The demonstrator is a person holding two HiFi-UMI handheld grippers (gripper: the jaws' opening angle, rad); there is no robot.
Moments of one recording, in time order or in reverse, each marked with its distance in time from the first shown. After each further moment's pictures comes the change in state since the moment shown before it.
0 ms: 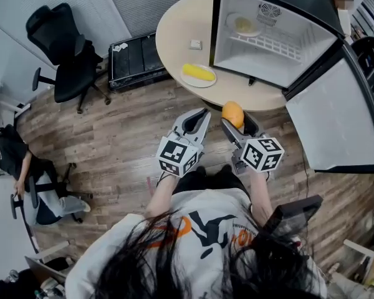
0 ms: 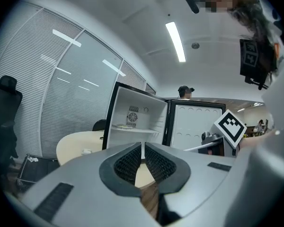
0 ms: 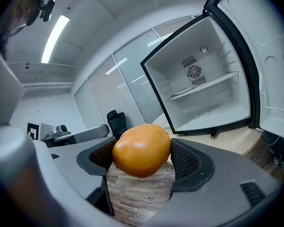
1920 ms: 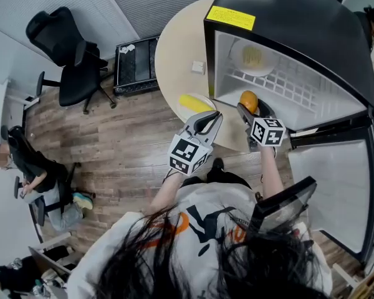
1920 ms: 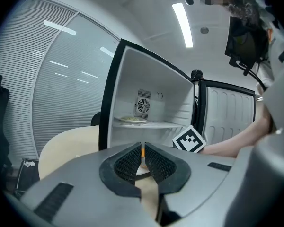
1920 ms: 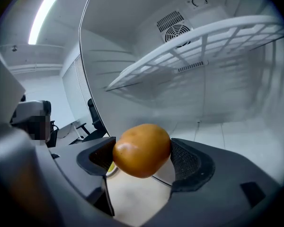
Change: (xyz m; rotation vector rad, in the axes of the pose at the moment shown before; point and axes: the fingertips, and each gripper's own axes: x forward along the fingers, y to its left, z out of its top) left arm 0.184 0.082 -0.011 0.018 0.123 0.015; right arm 0.189 -0.239 0.057 -0.120 0.129 -0.097
